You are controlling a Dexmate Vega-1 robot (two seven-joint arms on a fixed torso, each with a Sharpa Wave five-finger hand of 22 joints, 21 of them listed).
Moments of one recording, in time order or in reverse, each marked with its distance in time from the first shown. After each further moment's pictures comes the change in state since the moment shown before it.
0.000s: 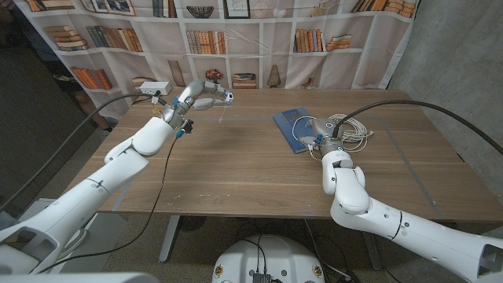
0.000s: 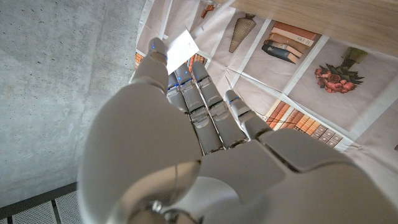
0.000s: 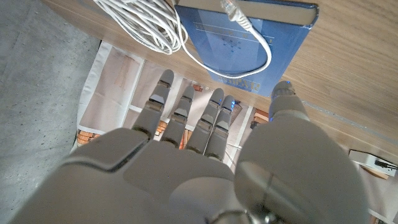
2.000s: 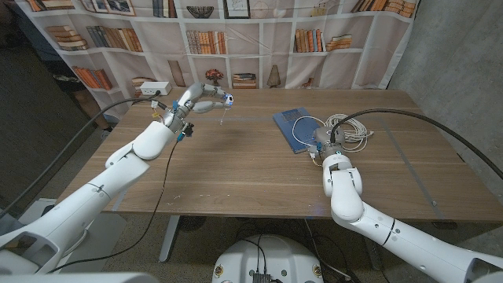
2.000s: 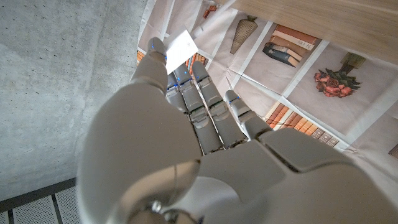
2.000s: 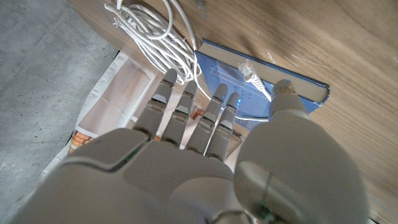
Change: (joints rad) left arm 0.029 -0.009 -0.008 -0.001 -0.005 -0.020 0.010; left_hand -0.007 -0.007 0.019 -0.019 -0.003 0.012 -0.012 -0.011 0.000 0.007 -0.008 -0.006 0.009 0.000 0.000 0.000 0.003 0.000 0.000 0.000 0.000; right arm -0.114 0.111 0.141 0.152 -0.381 0.142 0.298; right_hand 0.039 0.013 0.010 -0.010 0.008 0.077 -0.040 0.012 -0.003 0.095 -0.015 0.009 0.009 0.089 -0.004 0.008 0.000 0.051 -0.072 0.001 0.000
